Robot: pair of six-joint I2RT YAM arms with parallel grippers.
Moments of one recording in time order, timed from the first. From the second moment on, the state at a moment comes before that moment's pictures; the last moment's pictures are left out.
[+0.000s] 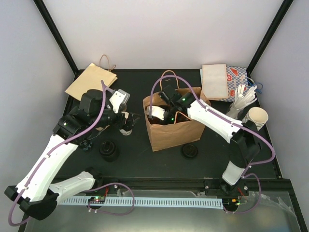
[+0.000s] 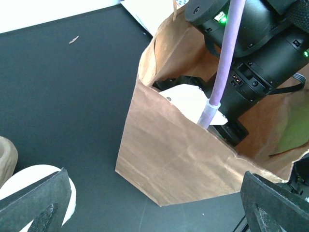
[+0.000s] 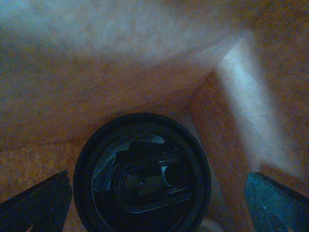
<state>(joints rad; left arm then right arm) -0.54 0.97 1.26 -0.90 0.26 -0.14 0.76 1.72 1.47 -0.93 -0.35 -0.65</state>
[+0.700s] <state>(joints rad) -0.54 1.03 1.28 -0.78 0.26 -0.13 0.76 1.59 1.54 -0.92 -0.26 -0.39</state>
